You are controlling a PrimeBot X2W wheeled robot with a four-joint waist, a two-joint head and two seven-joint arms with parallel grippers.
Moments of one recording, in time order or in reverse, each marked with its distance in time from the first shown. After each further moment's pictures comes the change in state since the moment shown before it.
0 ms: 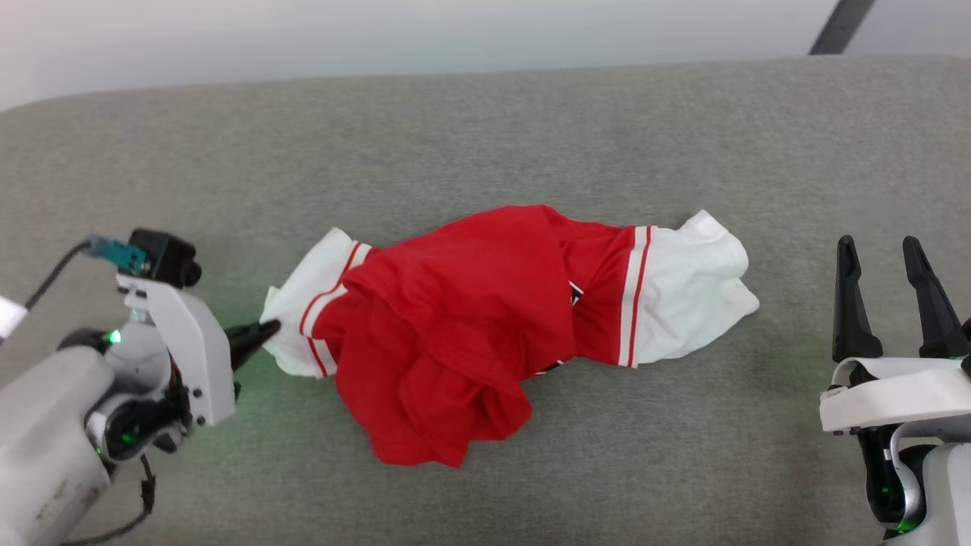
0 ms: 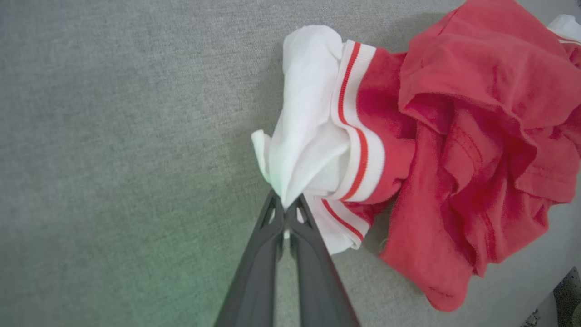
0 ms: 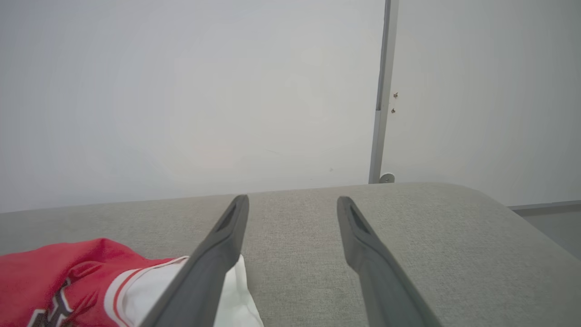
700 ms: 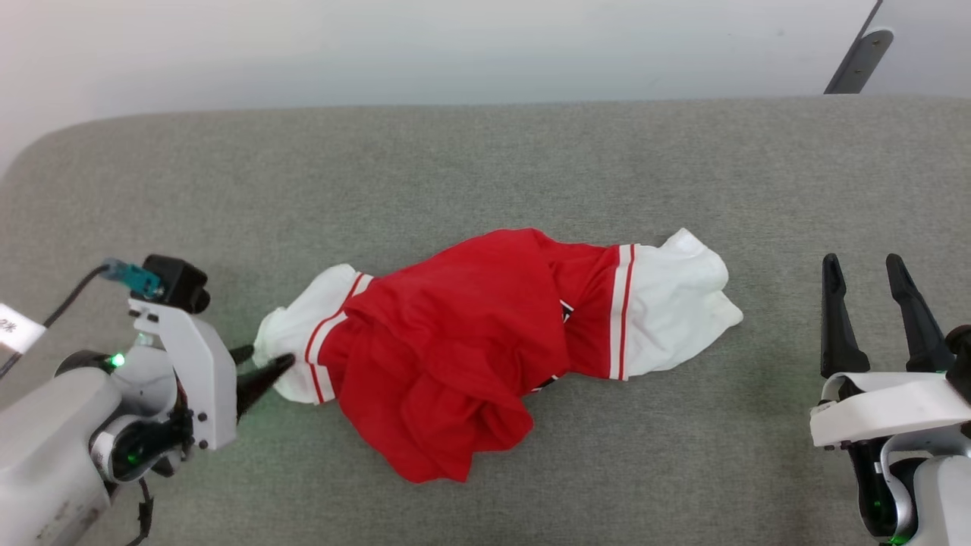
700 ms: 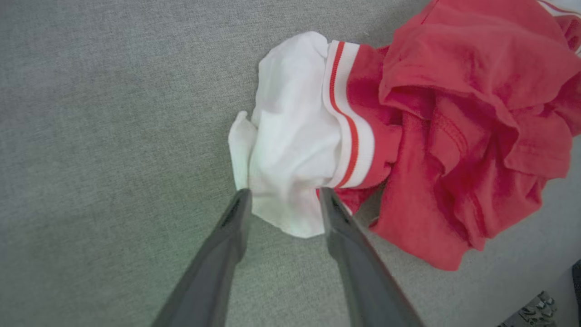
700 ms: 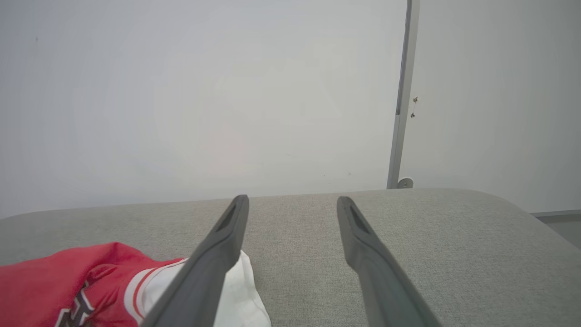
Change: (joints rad) left arm 0.036 0.021 -0.032 -0.040 0.014 0.044 0.016; right arm 0.027 0.000 0.018 -0.001 0.007 0.000 0.024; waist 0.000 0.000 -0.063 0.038
